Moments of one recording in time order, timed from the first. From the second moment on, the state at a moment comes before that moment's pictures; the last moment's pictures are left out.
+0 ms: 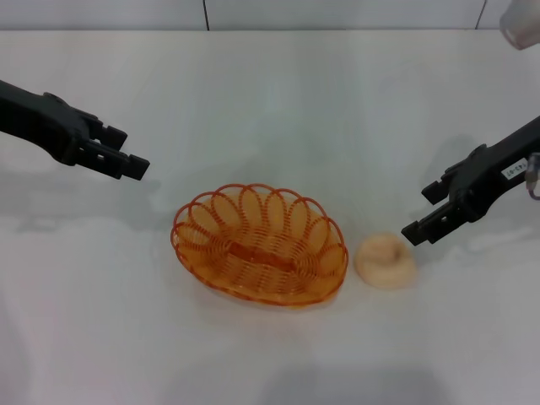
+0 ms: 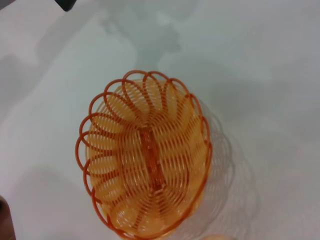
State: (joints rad) left arm -0.71 -1.88 0.82 1.01 2.32 1.83 -2.05; right arm 0.72 2.02 -1.16 -1.20 -2.35 -1.75 2.28
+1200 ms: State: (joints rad) left arm -0.70 -1.92 0.83 1.01 2.32 1.82 -2.06; right arm 0.75 2.02 -1.33 -1.03 -2.34 -1.57 2.28
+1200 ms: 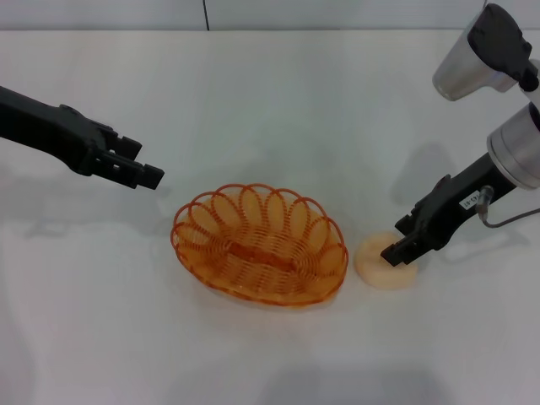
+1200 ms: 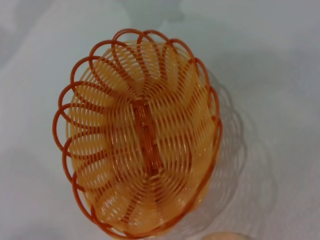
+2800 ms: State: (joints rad) left arm -0.69 -1.92 0.82 1.01 2.32 1.78 -2.06; right arm 0.78 2.02 -1.29 -1.10 -2.34 -1.63 2.31
